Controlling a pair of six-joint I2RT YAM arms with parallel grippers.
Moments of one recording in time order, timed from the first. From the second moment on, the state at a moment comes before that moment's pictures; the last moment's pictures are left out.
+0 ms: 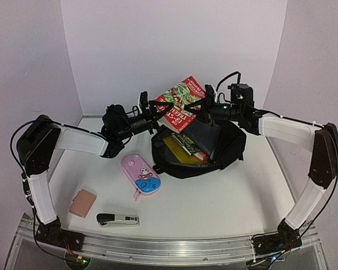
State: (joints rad) left arm -0.70 1.88 1.14 1.02 0.50 -1.26; right arm 0.50 1.71 1.34 0.16 -0.75 0.98
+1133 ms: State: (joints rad) left arm -0.63 1.56 0.92 0.46 0.34 -1.11; right arm 0.58 1.89 1.60 -0.55 -0.01 -0.04
